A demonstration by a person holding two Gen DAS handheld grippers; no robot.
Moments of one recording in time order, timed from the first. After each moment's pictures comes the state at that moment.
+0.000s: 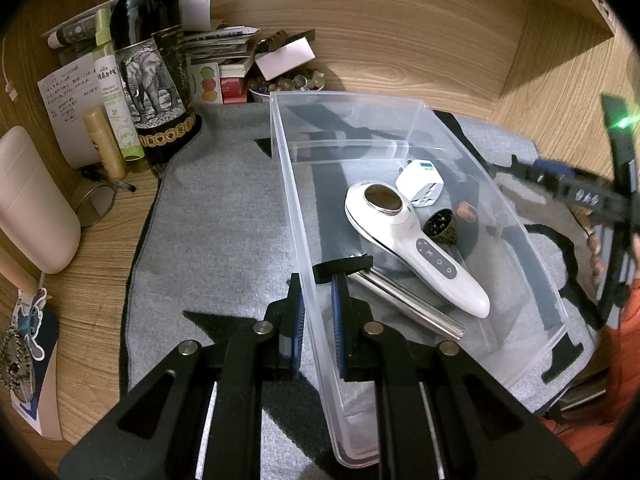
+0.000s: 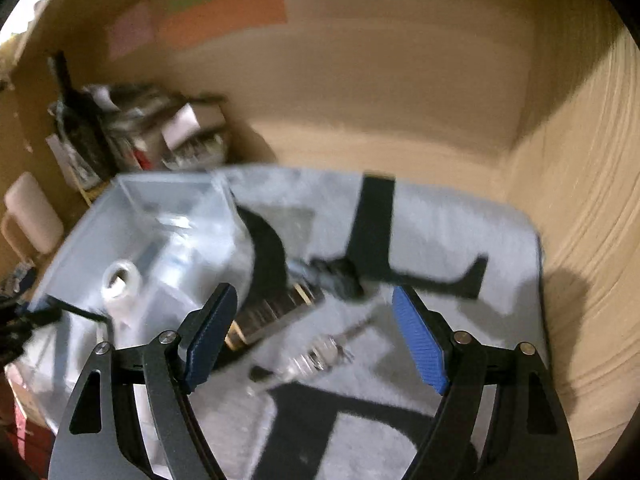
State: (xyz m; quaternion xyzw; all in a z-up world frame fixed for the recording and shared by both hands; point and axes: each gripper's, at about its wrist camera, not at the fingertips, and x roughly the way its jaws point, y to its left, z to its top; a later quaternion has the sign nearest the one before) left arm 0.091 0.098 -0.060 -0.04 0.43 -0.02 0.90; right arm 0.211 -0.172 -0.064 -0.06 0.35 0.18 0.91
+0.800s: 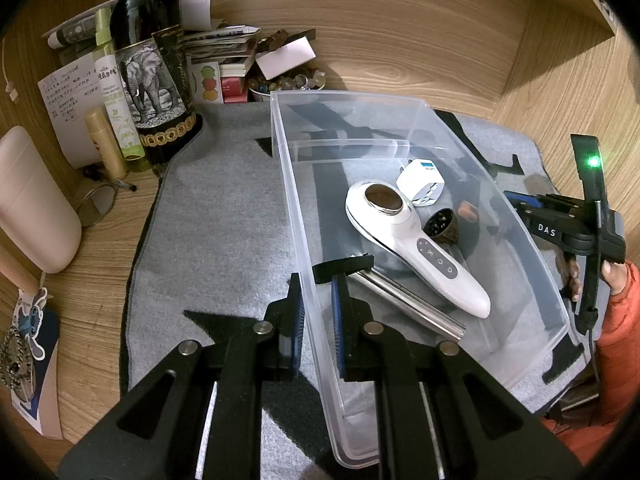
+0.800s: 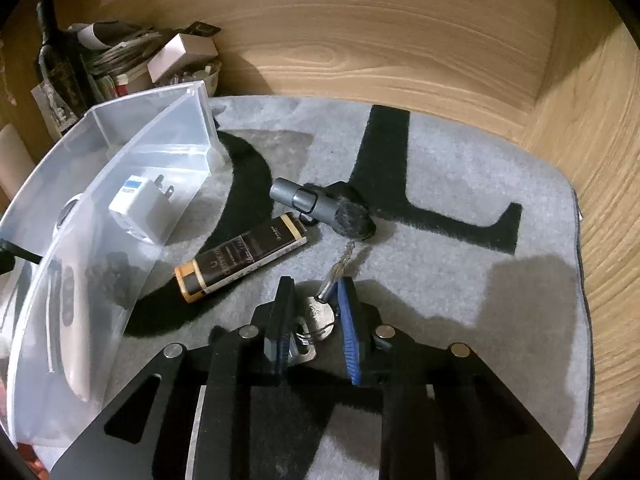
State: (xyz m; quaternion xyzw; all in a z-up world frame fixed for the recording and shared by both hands) left arm 0.090 0.098 -0.061 -0.04 0.43 -0.02 0.90; right arm 0.215 -0.176 -0.115 -0.09 0.39 0.19 0.90
